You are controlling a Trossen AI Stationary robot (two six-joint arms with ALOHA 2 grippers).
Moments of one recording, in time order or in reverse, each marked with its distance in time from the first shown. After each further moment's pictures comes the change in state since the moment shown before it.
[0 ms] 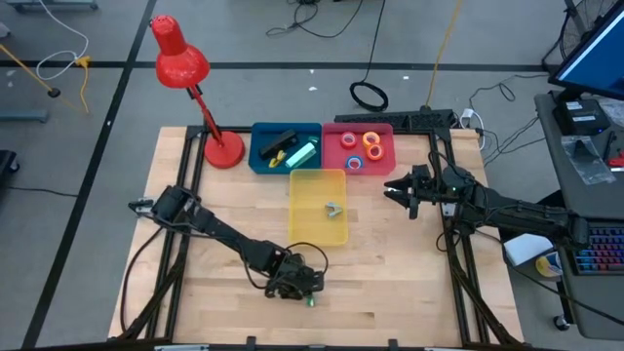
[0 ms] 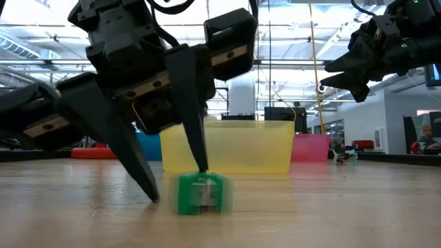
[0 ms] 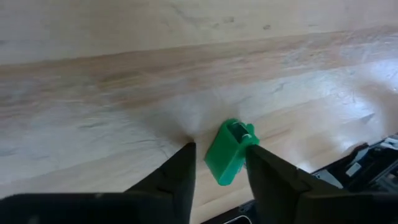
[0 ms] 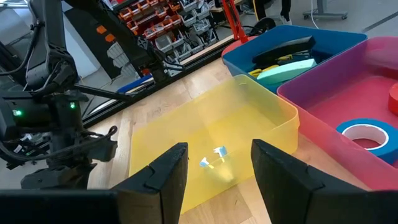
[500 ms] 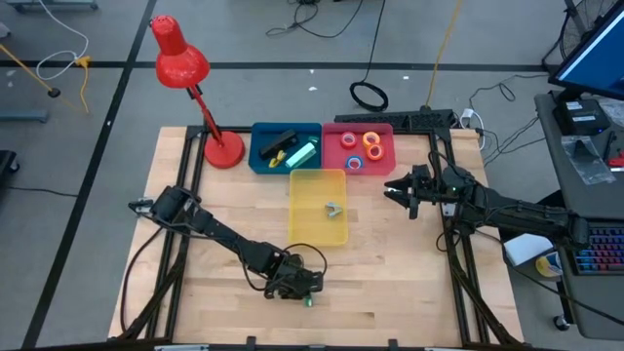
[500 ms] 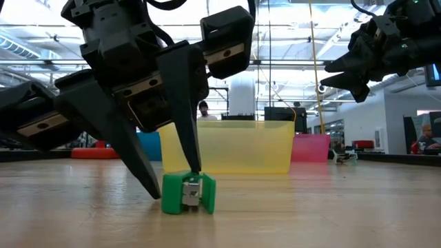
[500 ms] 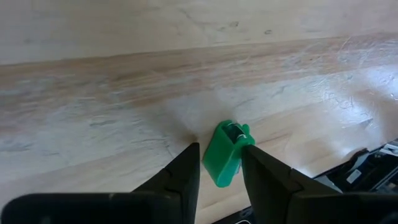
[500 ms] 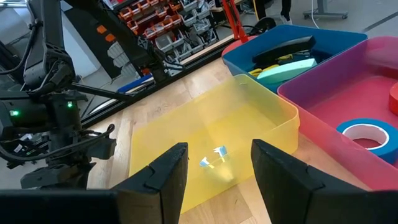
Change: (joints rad) left arm -0.008 -0.002 0.002 -0.031 -0.043 -0.016; right arm 0.000 0.000 0.000 0.000 -0.001 0.000
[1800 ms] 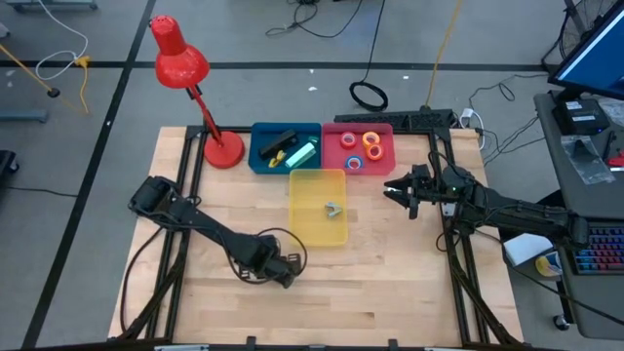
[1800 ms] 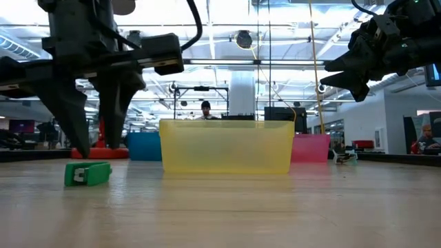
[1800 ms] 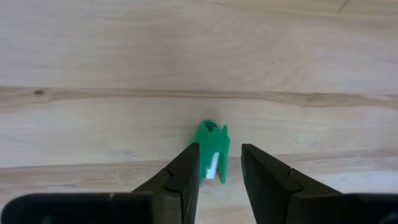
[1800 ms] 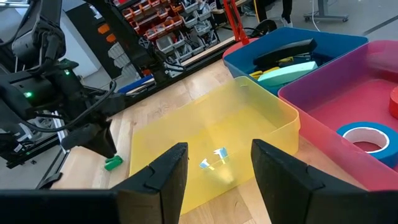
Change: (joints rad) left arm -0.011 -0.213 -0.007 -0.461 -0.212 -0.006; right arm 0.000 0.000 0.000 0.007 -0.001 -0.008
